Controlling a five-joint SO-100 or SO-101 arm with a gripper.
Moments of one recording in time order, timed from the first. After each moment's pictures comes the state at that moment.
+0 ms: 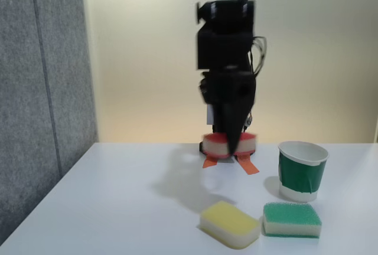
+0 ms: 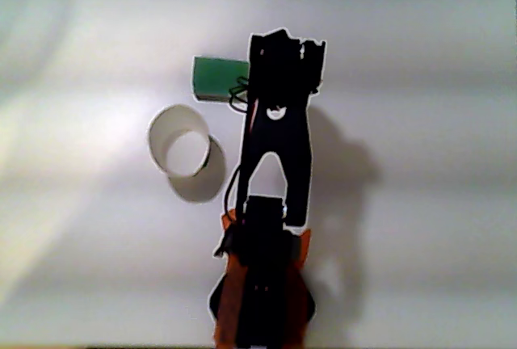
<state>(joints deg) 7.3 100.2 84.6 98.3 -41.1</state>
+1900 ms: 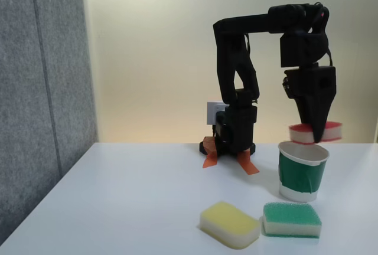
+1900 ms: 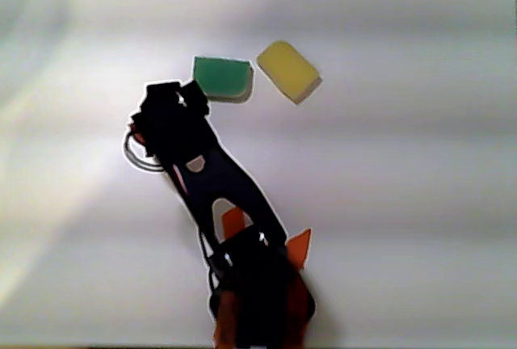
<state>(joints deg) -28.0 115.0 103.5 87.2 8.8</state>
